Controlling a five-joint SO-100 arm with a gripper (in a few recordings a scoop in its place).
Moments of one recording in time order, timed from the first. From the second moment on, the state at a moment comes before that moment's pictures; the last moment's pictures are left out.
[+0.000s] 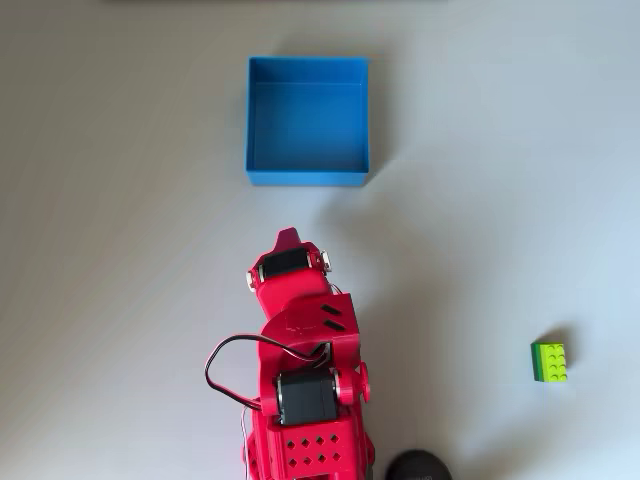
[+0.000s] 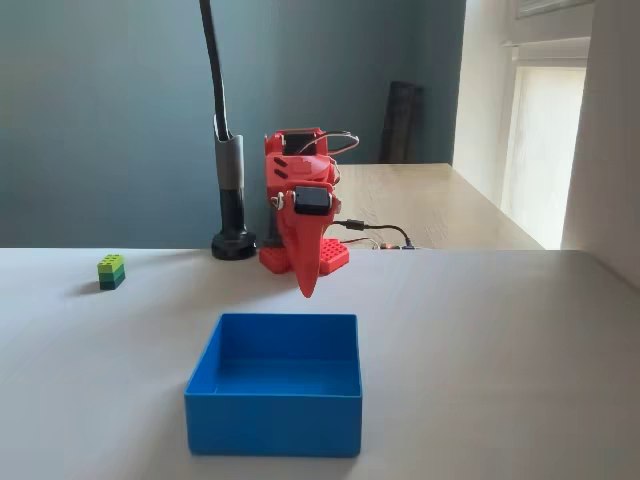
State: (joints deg) arm -3.0 190.7 178.8 47.8 -9.1
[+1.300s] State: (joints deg) arm -1.5 182.5 173.5 44.2 -5.3
